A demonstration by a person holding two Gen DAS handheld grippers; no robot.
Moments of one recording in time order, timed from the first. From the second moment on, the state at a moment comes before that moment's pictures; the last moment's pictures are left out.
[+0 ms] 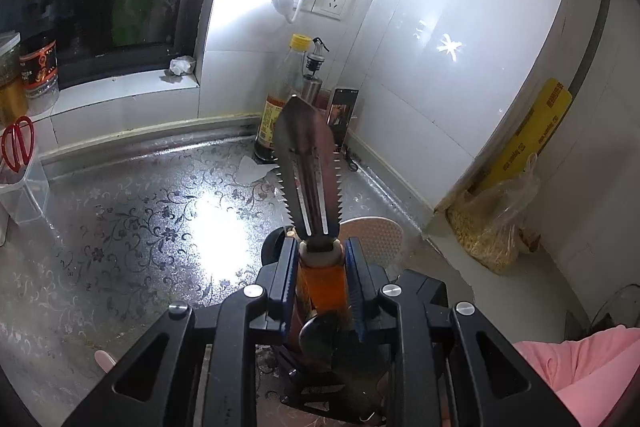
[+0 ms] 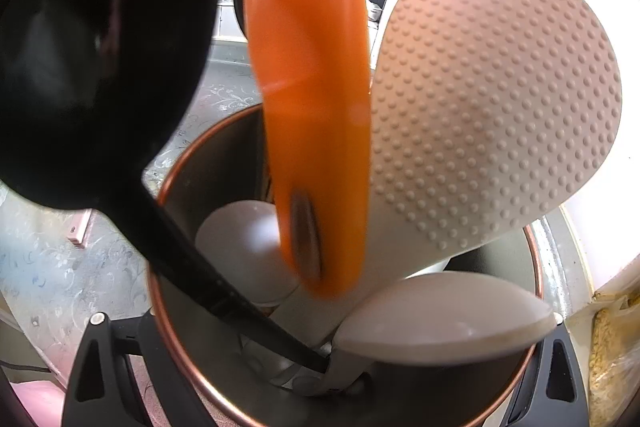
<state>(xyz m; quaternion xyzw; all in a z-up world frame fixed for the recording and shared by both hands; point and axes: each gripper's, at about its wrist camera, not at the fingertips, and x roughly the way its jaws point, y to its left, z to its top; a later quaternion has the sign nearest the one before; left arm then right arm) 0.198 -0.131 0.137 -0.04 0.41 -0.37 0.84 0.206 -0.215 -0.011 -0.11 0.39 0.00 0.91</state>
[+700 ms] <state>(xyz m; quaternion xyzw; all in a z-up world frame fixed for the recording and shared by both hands) 0.198 -0.111 0.141 -0.07 0.40 -0.35 0.85 0.205 -0.214 -0.011 -0.11 0.39 0.00 0.91</state>
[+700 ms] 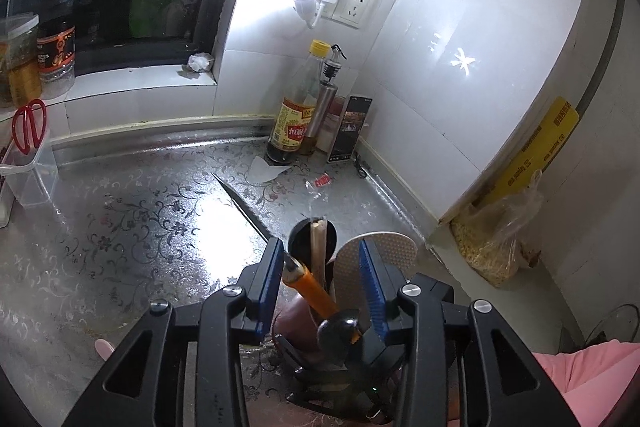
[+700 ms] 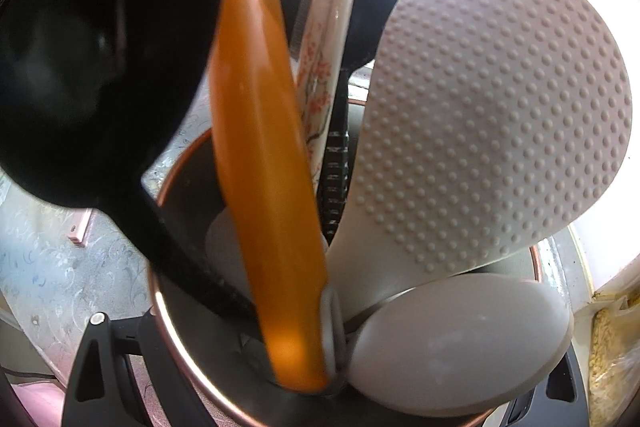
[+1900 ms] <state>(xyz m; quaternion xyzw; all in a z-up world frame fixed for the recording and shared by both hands) 0.212 -0.104 0.140 -0.16 0.39 -0.38 0.82 0.204 -0.215 -0.009 -0.11 0.39 0.00 0.91</state>
